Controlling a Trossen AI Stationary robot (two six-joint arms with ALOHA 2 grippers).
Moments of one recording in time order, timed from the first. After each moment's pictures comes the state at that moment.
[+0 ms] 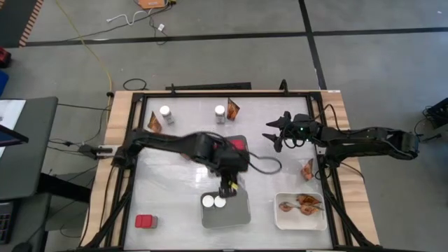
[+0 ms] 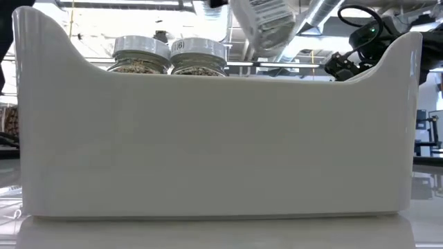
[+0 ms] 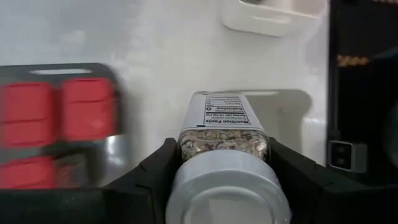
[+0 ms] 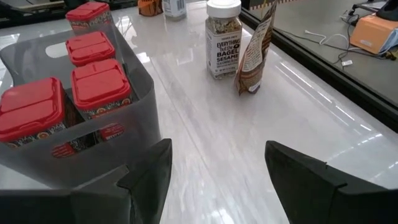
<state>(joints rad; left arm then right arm) -0.21 2.08 2.27 -1.23 0.02 -0.31 -0.41 0.97 0.23 0.34 -0.03 0.01</state>
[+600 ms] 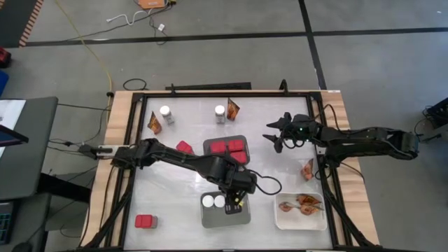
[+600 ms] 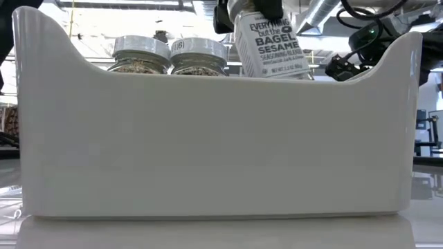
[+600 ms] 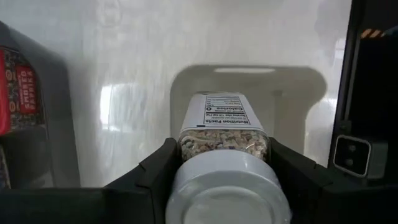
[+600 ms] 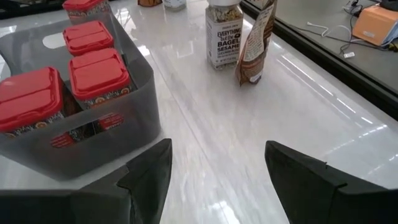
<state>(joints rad) -0.29 2.26 2.31 -1.21 0.04 -0.41 -0.41 0.97 0.23 0.30 -0.03 0.02</state>
